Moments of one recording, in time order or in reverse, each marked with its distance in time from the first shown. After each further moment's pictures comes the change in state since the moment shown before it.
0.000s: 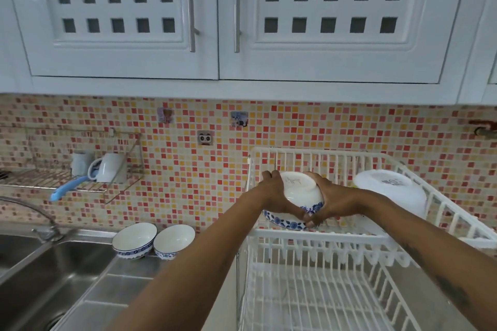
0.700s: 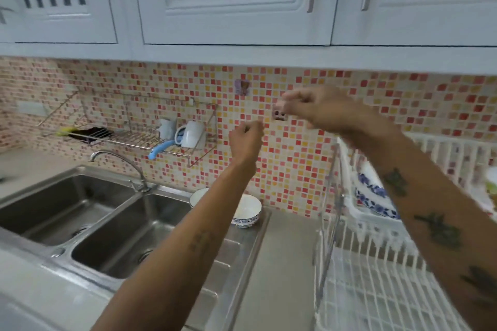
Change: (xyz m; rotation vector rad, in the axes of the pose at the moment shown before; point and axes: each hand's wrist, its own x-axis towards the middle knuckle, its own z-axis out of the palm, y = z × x) left_hand -0.079 -0.158 -0.097 -1.159 0.820 -0.184; right_hand -0.016 -0.273 0.025 0.336 0.252 -0.336
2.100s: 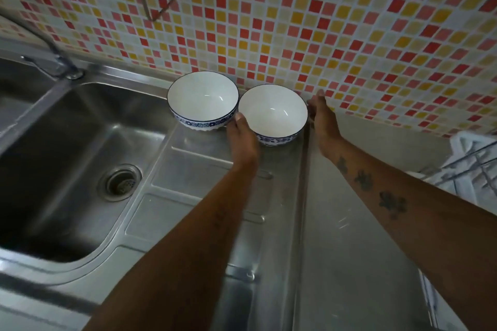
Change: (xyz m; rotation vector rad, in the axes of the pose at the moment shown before) left_hand 0.153 -0.399 -0.099 -0.058 0.172 -0.516; right_hand 0.209 0.398 0.354 0.500 0.259 0.750
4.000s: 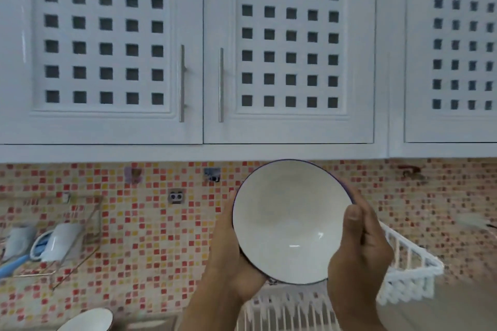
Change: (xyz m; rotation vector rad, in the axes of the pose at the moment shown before) left_hand -0.517 0.244 0.135 -0.203 -1.211 -0.084; right_hand -0.460 -0.196 -0.374 0.326 0.801 -1.315
